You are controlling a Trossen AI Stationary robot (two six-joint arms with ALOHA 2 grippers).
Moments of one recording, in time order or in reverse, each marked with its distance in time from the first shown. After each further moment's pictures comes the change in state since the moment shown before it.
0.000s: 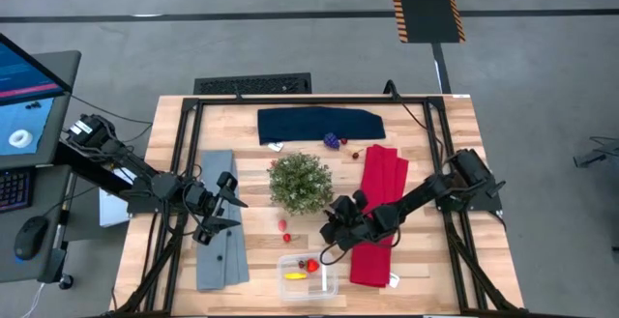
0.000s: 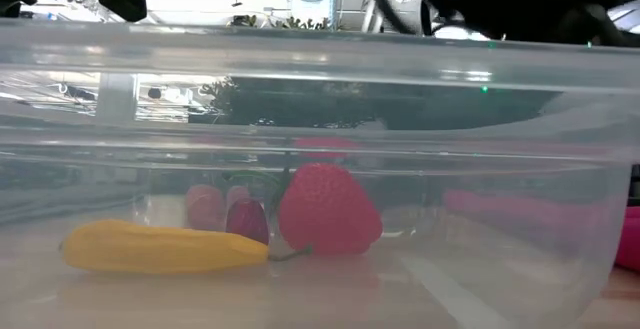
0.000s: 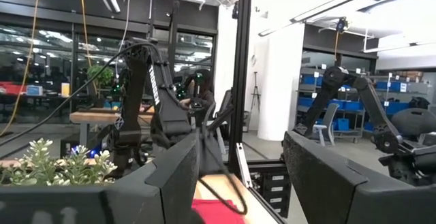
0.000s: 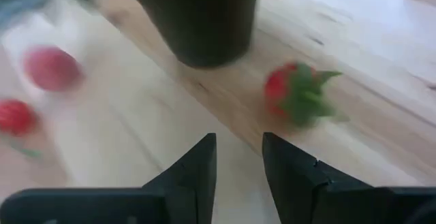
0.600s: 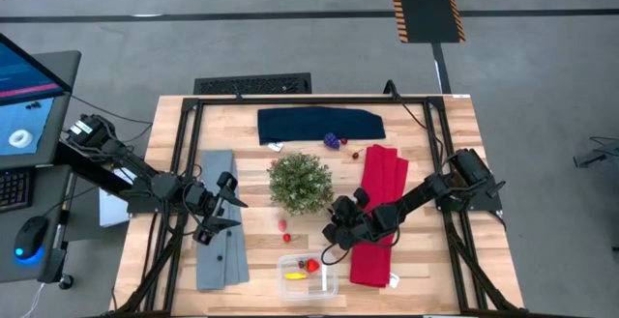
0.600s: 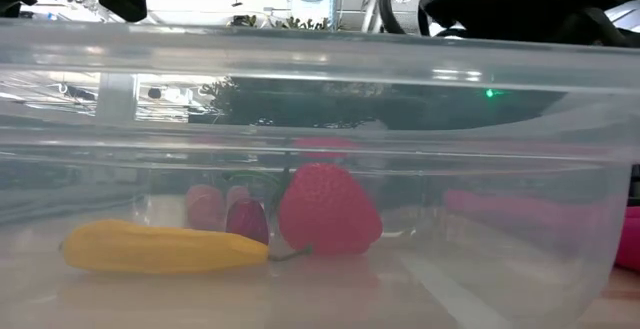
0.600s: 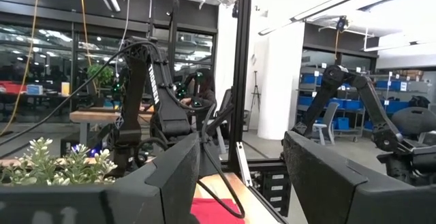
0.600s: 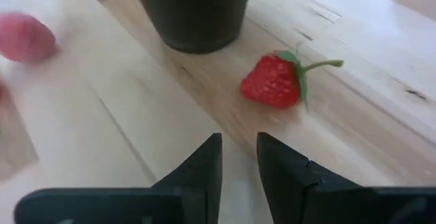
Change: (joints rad) left arm 0.000 0.000 0.000 -0.004 0.001 0.000; right arm -0.008 0.002 -0.002 -0.080 -0.013 -0.085
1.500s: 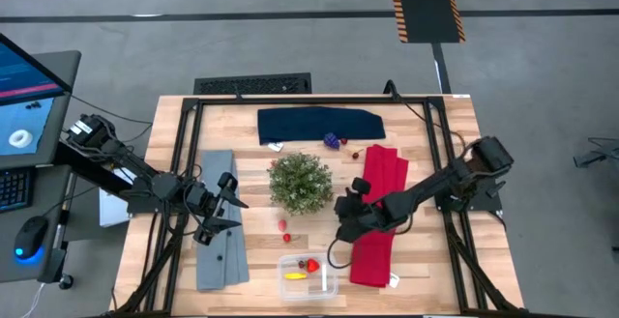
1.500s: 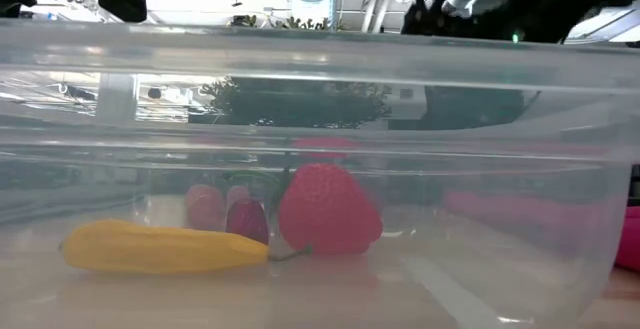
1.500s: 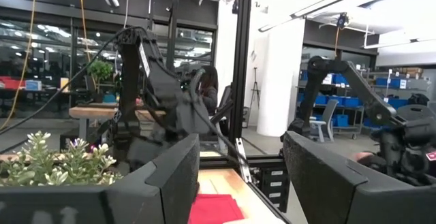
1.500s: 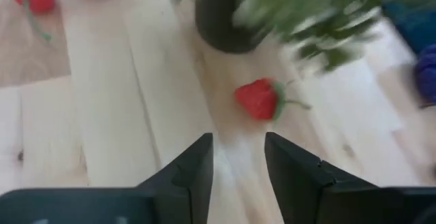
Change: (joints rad) left arm 0.000 0.000 0.000 -0.017 0.000 -0.012; right arm -0.034 -0.226 -0.001 -0.220 -0.133 -0.432
